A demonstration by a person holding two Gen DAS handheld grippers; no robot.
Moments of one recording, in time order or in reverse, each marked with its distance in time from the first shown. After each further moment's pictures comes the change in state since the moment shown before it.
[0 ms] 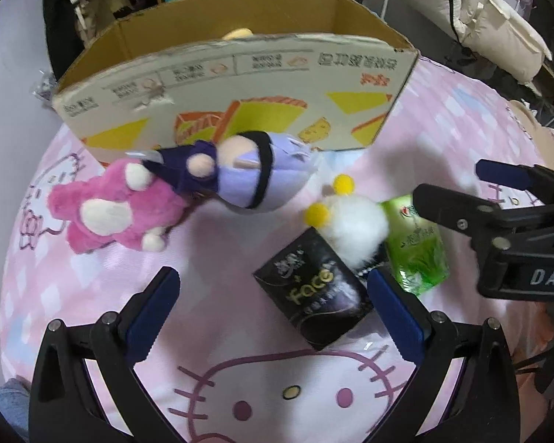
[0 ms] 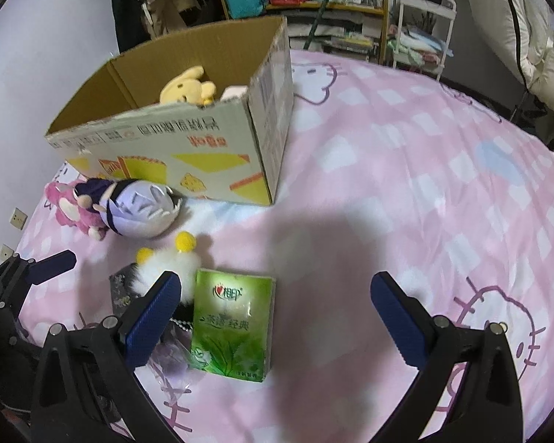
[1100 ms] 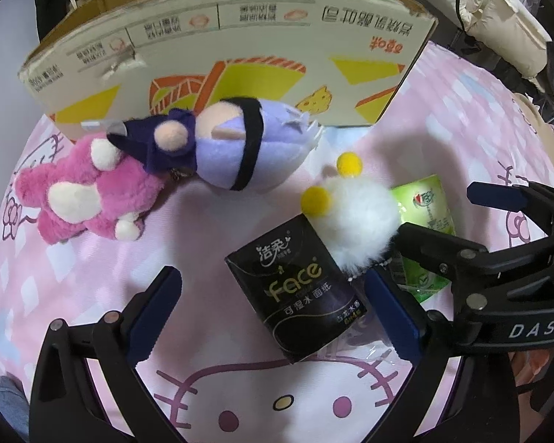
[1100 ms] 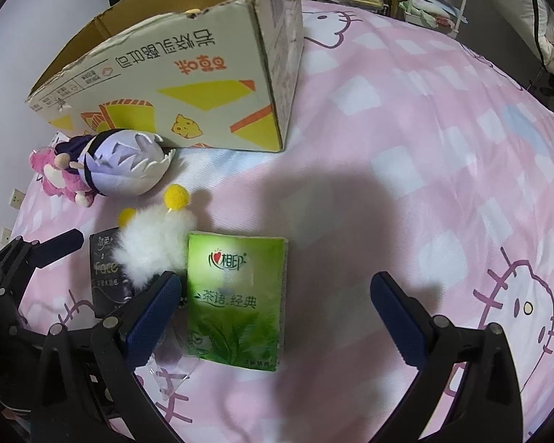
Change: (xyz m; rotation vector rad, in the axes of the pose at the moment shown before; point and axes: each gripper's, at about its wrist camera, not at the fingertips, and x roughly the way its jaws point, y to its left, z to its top) left arm 0.033 -0.008 0.005 -0.015 0.079 -0.003; right arm 0.031 0.007 -0.009 0.002 0.153 0.024
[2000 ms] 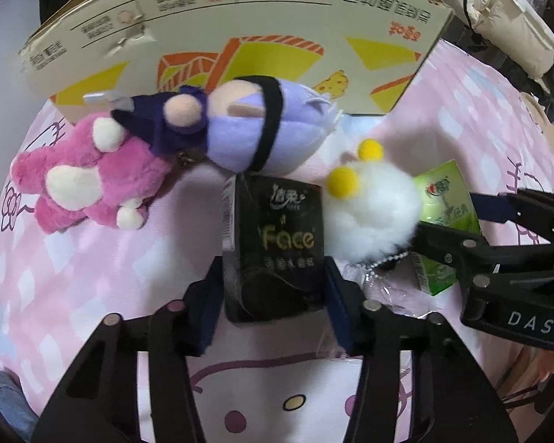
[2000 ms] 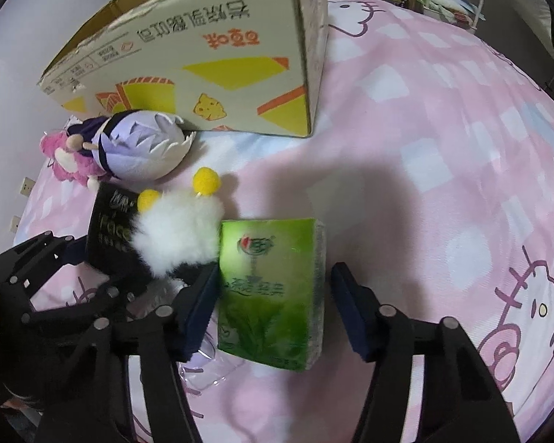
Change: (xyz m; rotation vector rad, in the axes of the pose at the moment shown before) left arm 0.013 0.003 -0.003 -0.015 0.011 0.005; right arm 0.017 0.020 -0.001 -0.034 0.037 0.051
